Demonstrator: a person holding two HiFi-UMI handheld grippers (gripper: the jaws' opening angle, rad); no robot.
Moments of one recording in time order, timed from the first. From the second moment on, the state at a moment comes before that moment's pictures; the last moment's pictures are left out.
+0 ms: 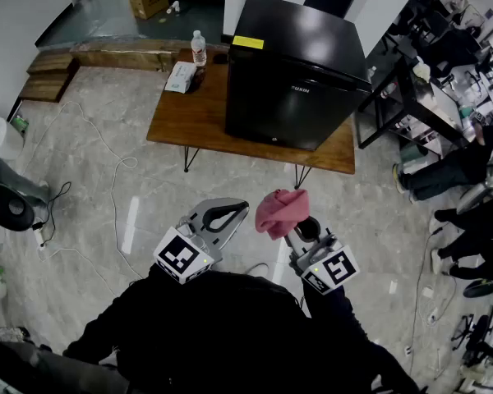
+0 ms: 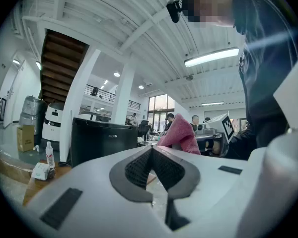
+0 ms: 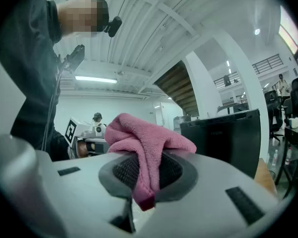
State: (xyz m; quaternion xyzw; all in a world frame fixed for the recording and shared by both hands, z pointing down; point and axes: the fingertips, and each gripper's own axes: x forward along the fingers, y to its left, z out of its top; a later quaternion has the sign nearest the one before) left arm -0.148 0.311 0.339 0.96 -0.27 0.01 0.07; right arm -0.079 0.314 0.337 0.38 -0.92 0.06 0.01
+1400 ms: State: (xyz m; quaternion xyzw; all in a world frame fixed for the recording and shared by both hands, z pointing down) left arm -0.197 0.221 0.346 0.97 -0.26 0.00 0.05; right arm -0.106 0.220 0.331 0.50 -0.87 -0.01 0.03
